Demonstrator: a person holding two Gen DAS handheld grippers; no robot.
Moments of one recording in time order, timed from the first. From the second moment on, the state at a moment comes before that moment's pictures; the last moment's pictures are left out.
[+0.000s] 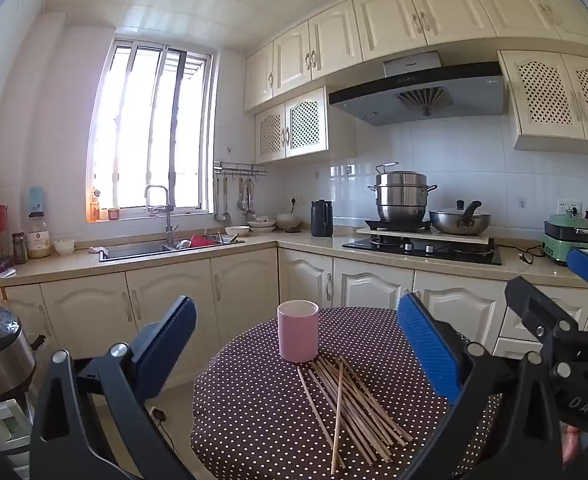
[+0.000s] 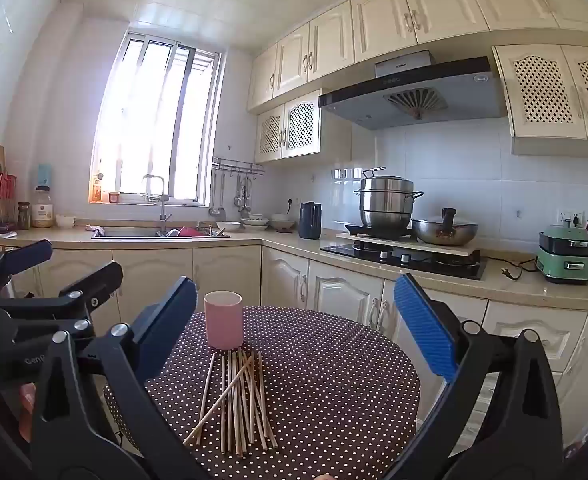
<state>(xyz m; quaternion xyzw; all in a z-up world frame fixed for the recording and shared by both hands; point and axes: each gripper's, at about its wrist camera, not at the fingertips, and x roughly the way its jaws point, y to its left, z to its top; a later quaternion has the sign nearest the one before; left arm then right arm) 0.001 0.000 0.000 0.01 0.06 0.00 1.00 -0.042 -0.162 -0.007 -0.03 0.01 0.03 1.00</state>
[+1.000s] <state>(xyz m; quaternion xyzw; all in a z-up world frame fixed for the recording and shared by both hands) -0.001 -0.004 -0.002 0.02 0.06 0.00 1.00 -0.037 -0.166 -0.010 -0.02 0.02 0.03 1.00</state>
